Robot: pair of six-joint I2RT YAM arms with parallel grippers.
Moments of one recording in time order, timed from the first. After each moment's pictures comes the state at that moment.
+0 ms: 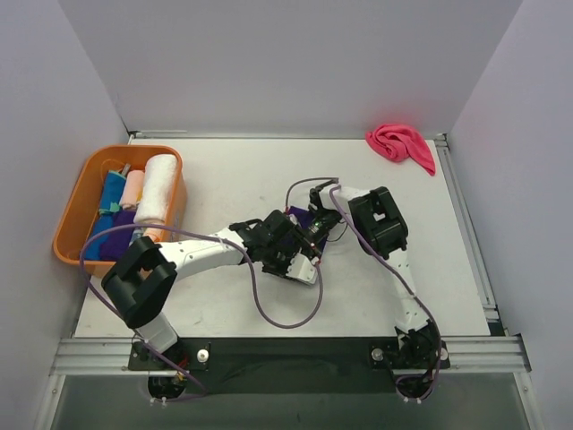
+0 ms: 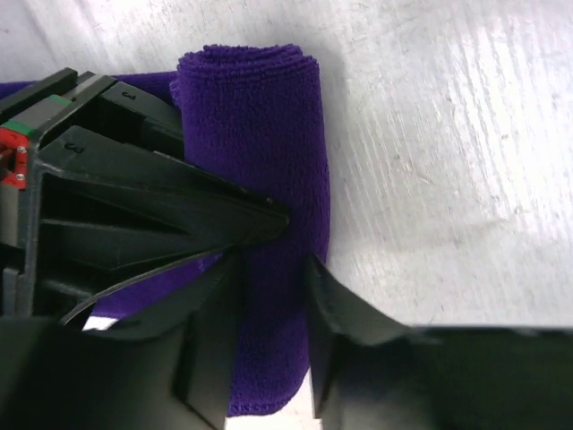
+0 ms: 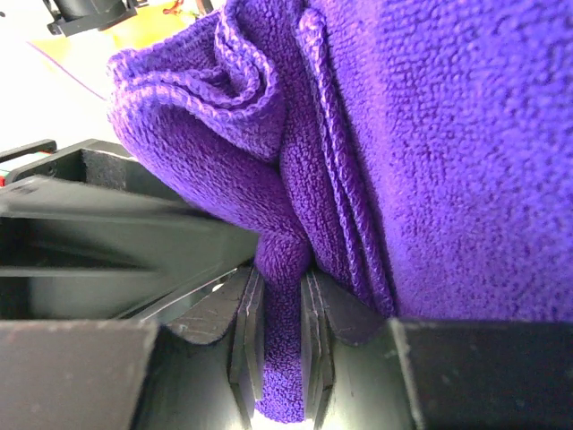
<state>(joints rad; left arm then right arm) -0.88 1.65 1.04 -0.47 0.34 1.06 0.49 2.45 1.68 -1.37 -1.14 -0.50</state>
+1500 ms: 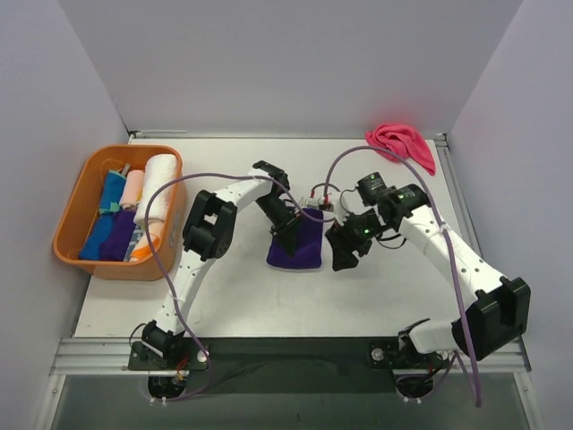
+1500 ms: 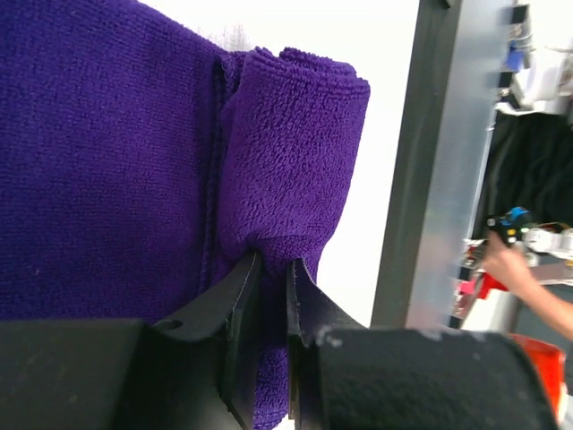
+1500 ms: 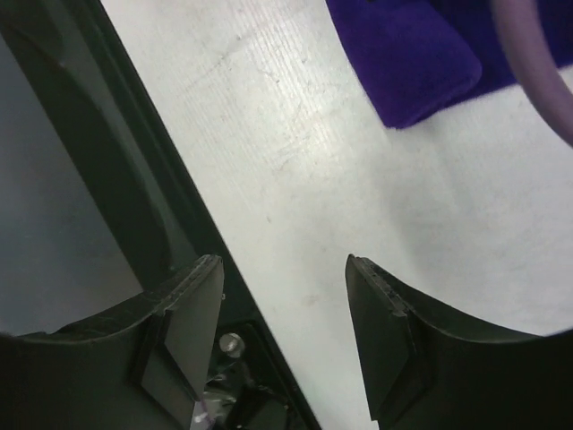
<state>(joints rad) -0.57 2.53 2.11 -1.47 0.96 0.76 0.42 1.36 1.20 -1.12 -0.59 -0.46</state>
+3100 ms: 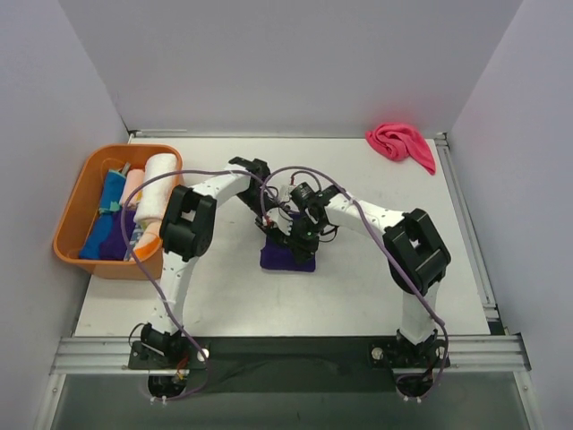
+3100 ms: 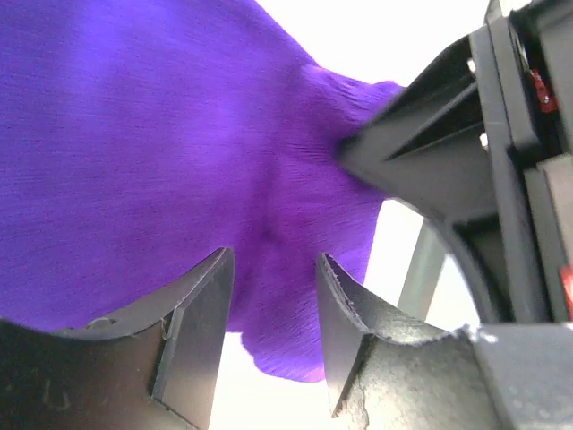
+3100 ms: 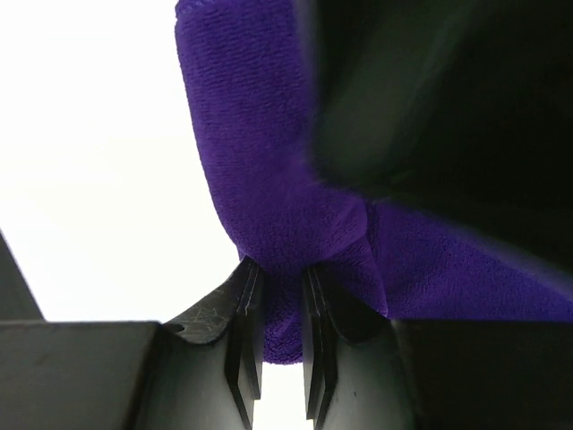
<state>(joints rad) -0.48 2.36 1.87 -1.23 0.92 0.58 0.69 1.90 1.33 -0.77 -0.44 -0.64</state>
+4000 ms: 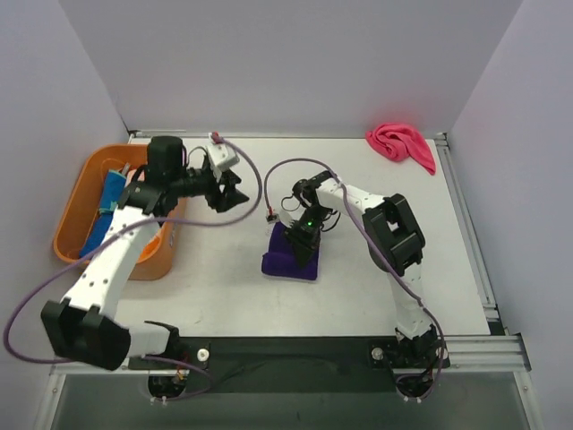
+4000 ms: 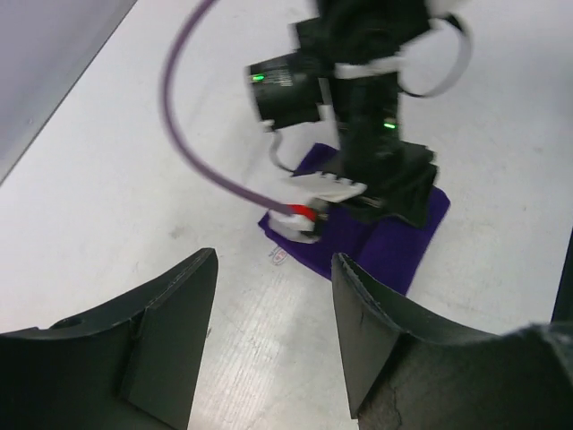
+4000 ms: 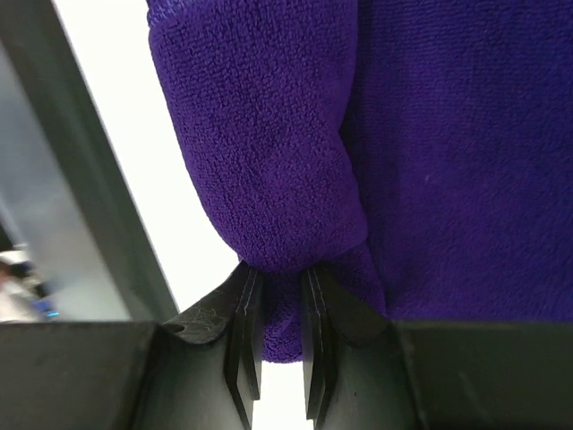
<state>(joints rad) -0.22 1.38 1.35 -0.55 0.80 0.39 0.62 2.13 1.56 -1.11 -0.65 -0.66</state>
